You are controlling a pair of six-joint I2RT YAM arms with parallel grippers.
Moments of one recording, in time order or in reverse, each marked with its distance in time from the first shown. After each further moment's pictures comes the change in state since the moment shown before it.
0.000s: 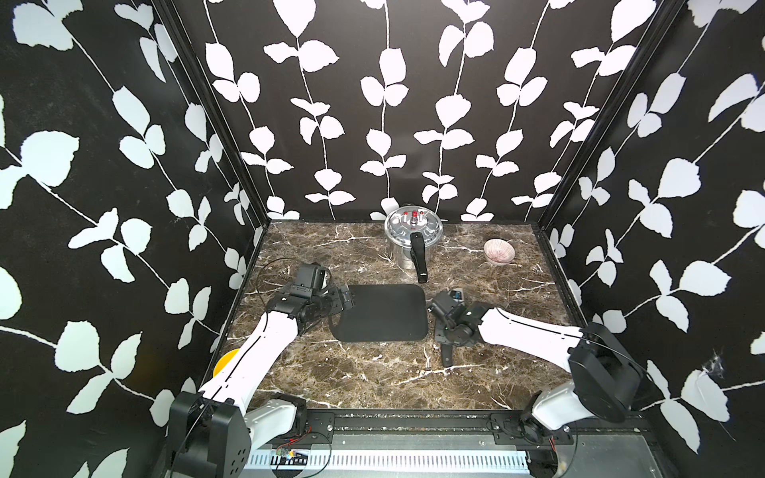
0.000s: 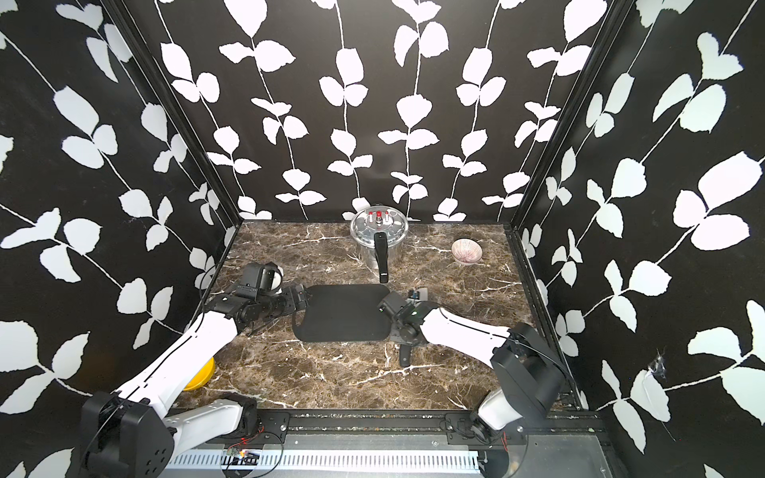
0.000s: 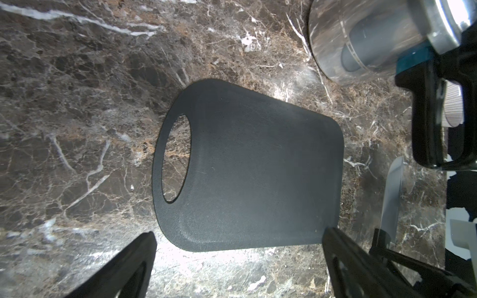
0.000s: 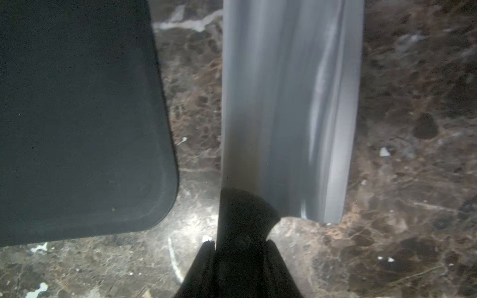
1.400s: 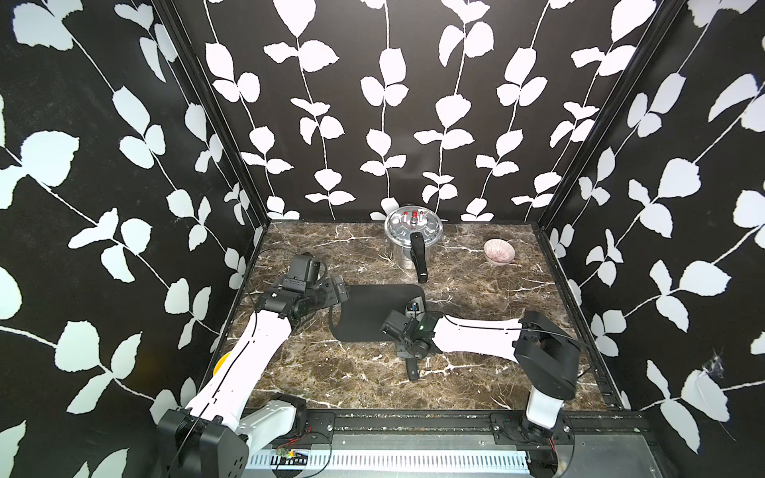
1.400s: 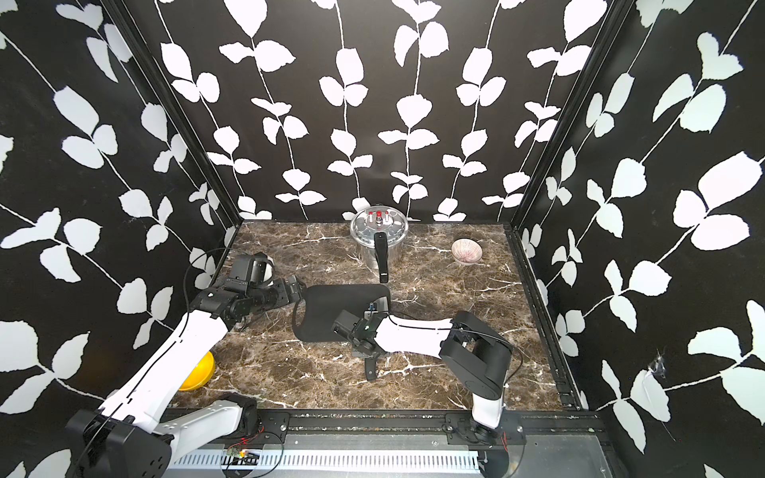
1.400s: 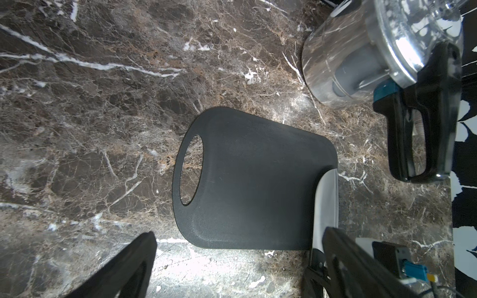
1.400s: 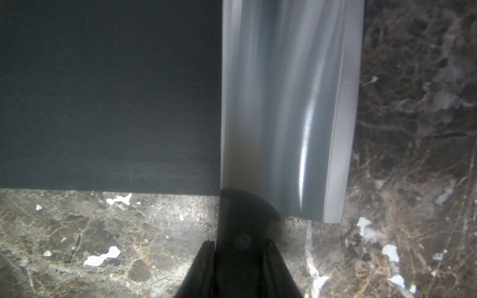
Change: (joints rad) left arm -0.001 -0.041 0.135 -0.130 -0.099 0.011; right arm 0.233 0.265 0.209 0.016 0.013 0.092
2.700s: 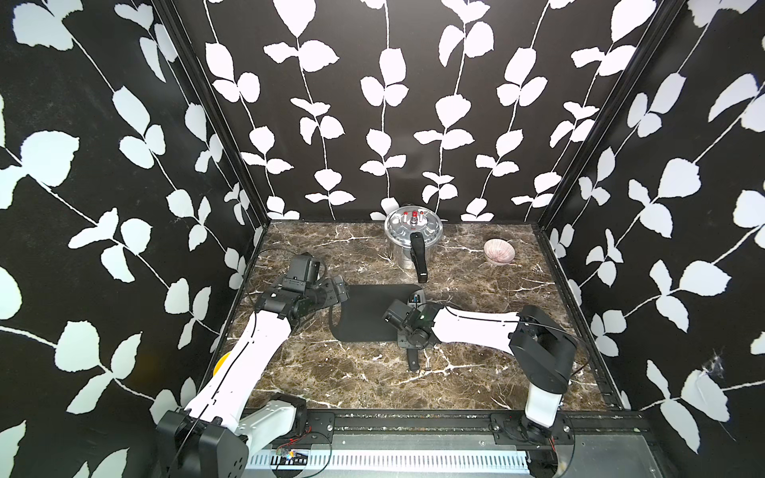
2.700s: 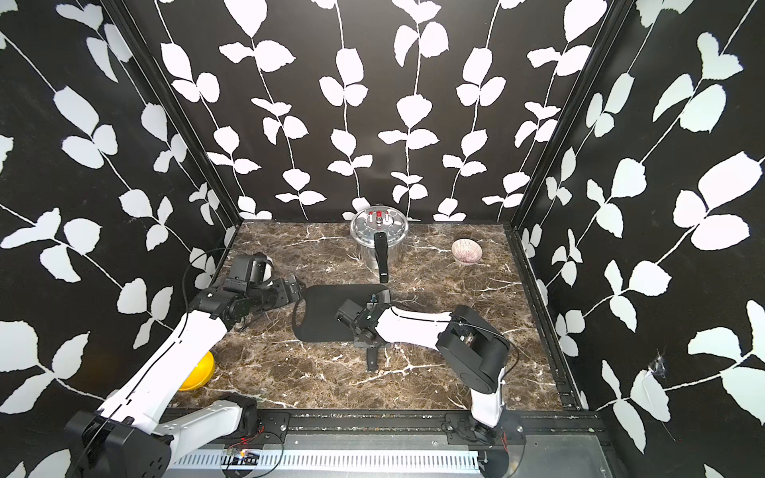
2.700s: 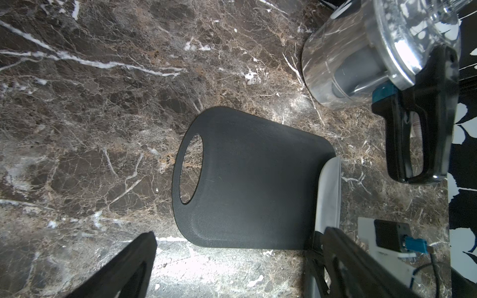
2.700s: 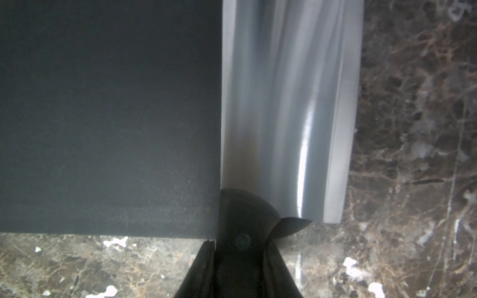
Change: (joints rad) left arm 0.000 0.000 0.003 -0.004 0.003 -0.011; right arm -0.078 0.032 0.042 0.008 -0.003 -0.054
